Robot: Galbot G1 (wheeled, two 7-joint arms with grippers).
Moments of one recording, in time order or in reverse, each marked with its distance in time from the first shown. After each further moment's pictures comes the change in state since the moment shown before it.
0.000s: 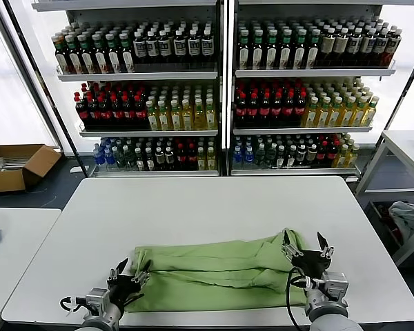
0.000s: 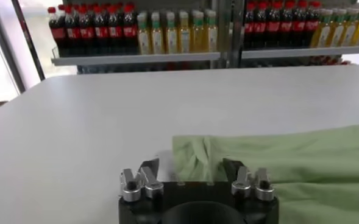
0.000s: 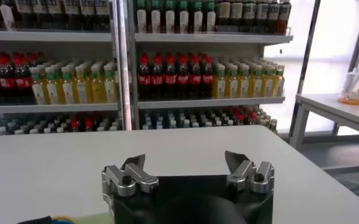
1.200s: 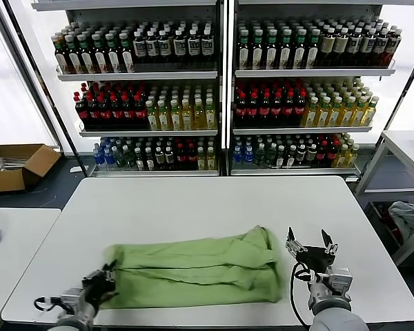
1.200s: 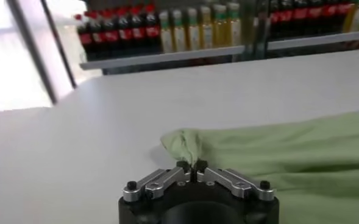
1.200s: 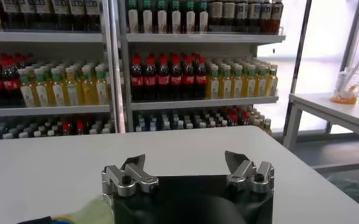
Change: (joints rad) left arm -0.010 0.077 -0.169 0.053 0.000 -0.031 0.047; right arm 0.039 -0.012 0.009 -0.026 0.033 -0.006 0.014
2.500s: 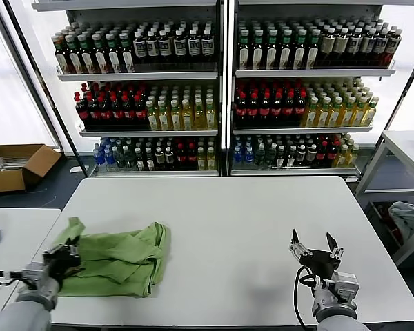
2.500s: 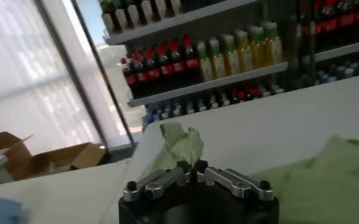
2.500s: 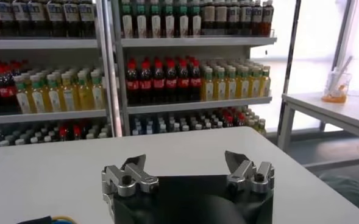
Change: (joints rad) left arm -0.065 0.135 -0.058 -0.056 -0.045 0.077 -0.029; right arm -0.069 0.029 0.039 0.058 -0.010 0.010 0.002
